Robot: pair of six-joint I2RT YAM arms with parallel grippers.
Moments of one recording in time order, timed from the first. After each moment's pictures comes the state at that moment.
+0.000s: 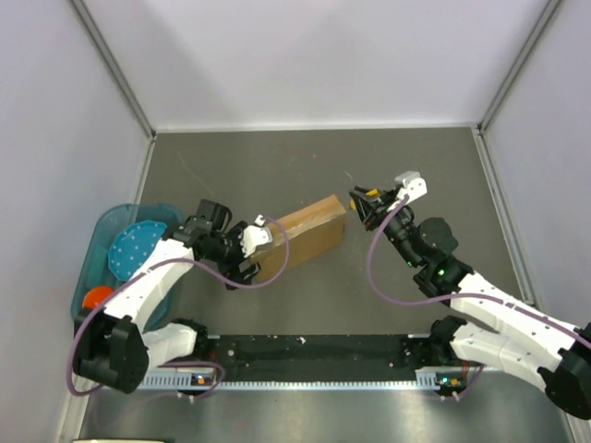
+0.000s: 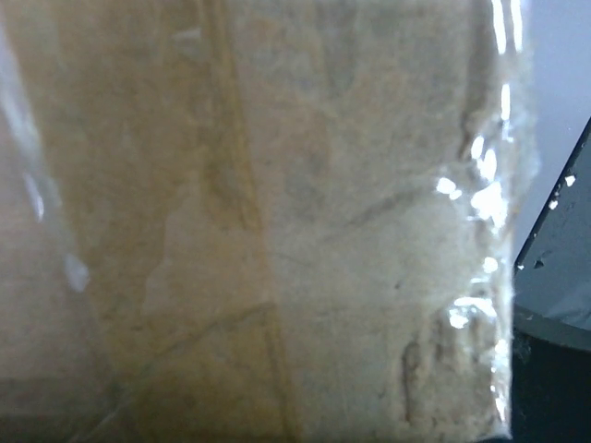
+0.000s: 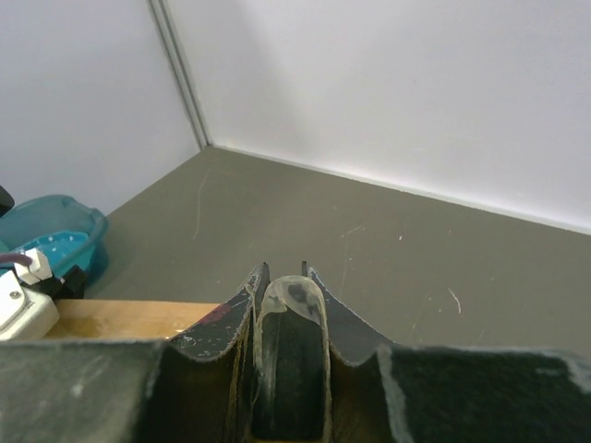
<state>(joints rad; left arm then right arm) -0.31 1.14 0.78 -0.82 0.50 0.82 0.75 0.88 0.58 0.51 0.17 0.11</state>
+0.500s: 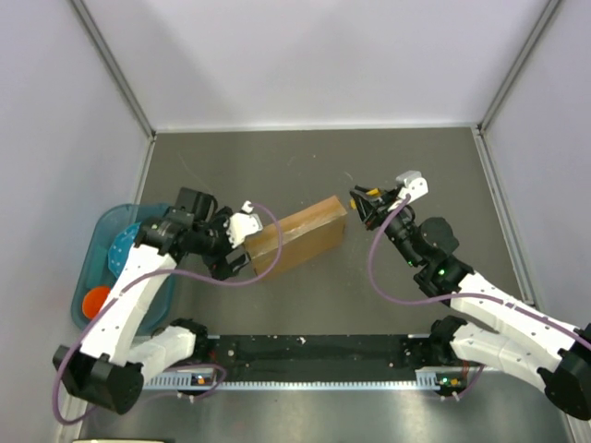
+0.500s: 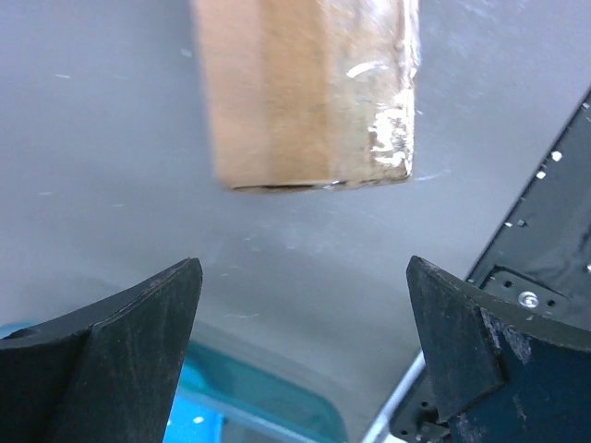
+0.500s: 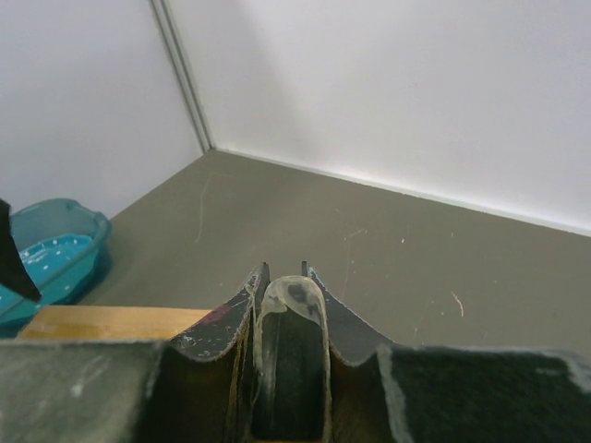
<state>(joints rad) -0.31 1.05 1.02 -1.11 0.39 0.78 0.74 0.88 0.58 0.52 0.16 0.11</state>
